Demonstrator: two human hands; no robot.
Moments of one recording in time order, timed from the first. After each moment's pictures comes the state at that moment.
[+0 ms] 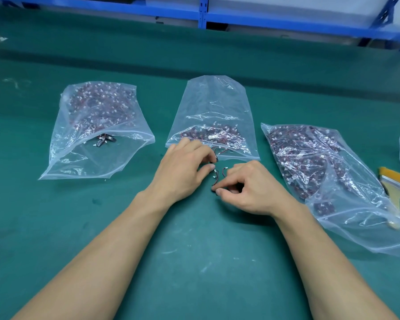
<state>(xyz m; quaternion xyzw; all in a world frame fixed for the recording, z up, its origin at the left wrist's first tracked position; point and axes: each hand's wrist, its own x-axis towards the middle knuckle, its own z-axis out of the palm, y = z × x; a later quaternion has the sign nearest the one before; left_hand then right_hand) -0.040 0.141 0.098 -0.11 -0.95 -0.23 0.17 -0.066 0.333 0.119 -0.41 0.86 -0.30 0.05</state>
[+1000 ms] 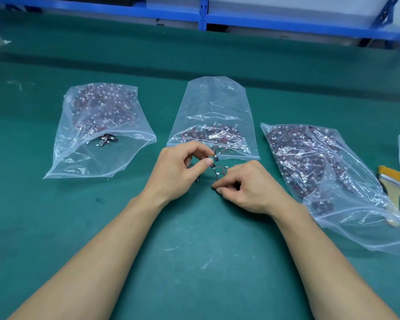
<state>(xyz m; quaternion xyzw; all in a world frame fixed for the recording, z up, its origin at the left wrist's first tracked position) -0.024 0.136 0.104 -0.07 -0.84 -0.49 0.20 -0.067 0.333 0.113 -0.40 0.87 -0.28 0.05</state>
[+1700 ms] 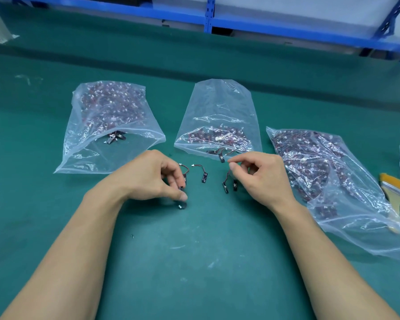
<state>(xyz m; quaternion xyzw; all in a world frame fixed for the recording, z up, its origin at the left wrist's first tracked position) 0.004 0.070 0.127 -0.05 -0.90 -0.41 -0.12 -0.073 0.331 0.106 -0.27 0.86 -0.41 -0.13</state>
